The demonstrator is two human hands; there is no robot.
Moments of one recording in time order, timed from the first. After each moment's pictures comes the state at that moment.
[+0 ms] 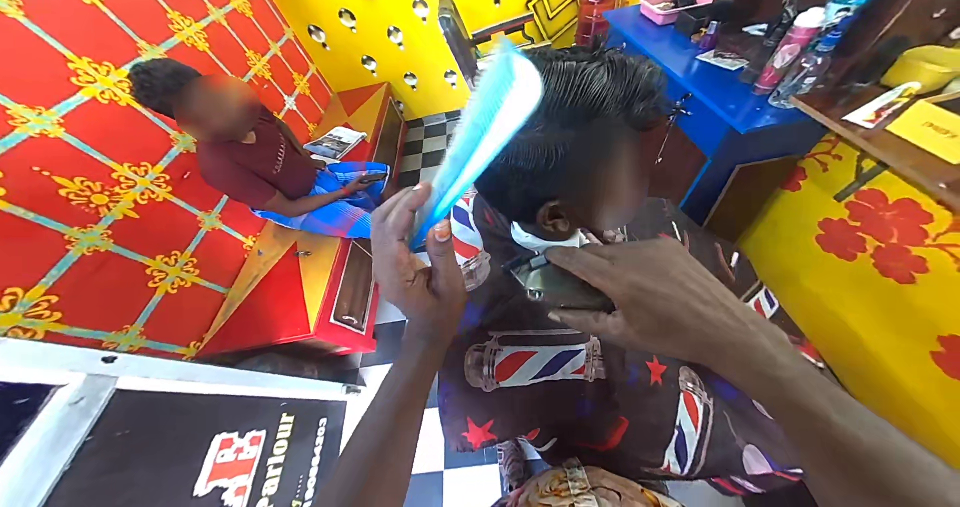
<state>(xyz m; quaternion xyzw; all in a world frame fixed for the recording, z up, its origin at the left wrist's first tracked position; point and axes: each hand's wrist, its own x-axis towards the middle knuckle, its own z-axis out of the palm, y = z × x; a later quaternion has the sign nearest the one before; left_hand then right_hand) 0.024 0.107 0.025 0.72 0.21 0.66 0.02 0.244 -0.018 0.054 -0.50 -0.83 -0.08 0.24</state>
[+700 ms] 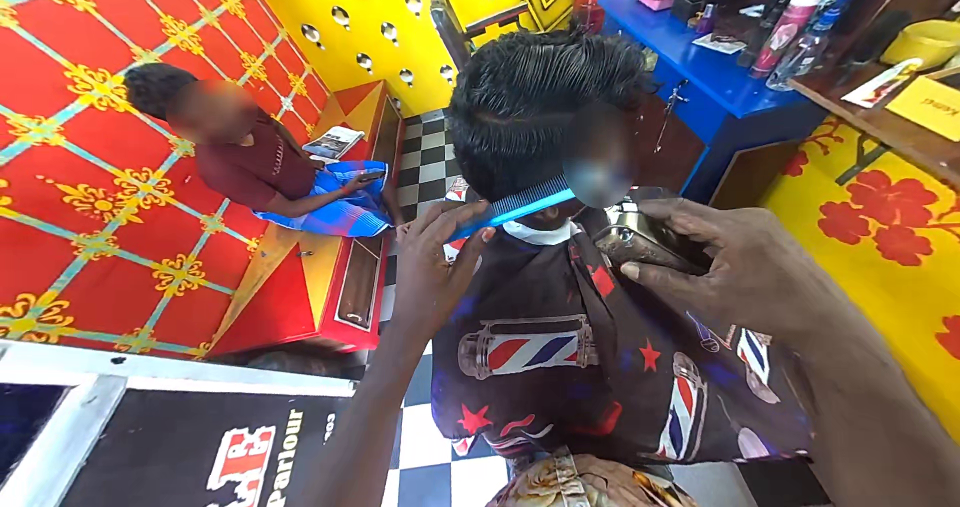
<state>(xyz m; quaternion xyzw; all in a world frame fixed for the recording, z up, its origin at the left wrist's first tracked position) 0.015 0.107 0.020 0.85 0.30 0.41 0.14 0.307 -0.054 0.046 -0.61 -0.71 0.00 0.35</state>
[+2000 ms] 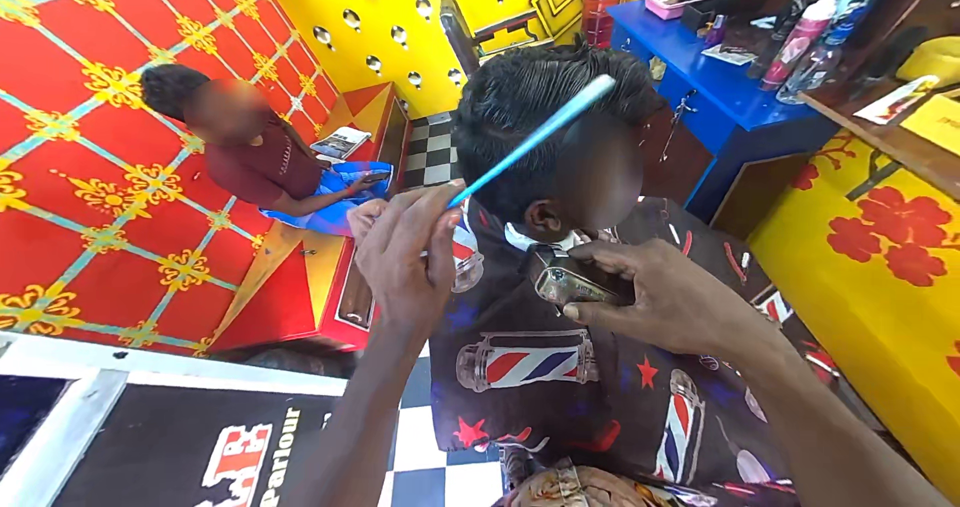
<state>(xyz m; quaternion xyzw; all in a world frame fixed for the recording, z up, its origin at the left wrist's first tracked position) 0.023 0.105 0.054 0.80 0.22 0.55 -0.09 0.275 -0.022 0.037 -0.58 -0.73 0.19 0.31</state>
